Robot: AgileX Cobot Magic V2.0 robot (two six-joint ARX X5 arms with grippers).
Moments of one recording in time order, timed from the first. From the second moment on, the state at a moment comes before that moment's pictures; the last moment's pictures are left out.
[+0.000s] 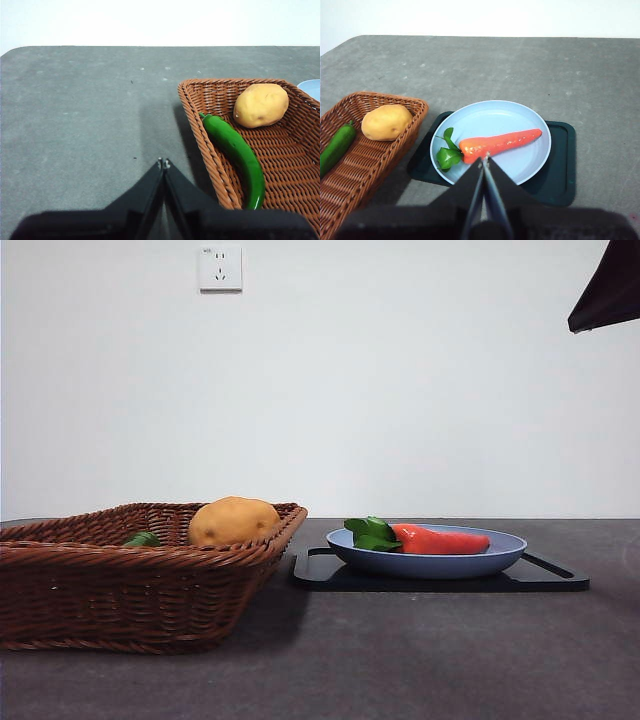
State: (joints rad) left arm -0.12 0.00 0.02 -0.20 0.00 -0.05; right arm 0.60 0.65 0.52 -0.19 0.24 0.16
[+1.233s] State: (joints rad) left arm -0.12 0.00 0.02 -0.20 0.00 -0.05; right arm 0.09 0.02 0.03 -0.21 -0.05 -0.04
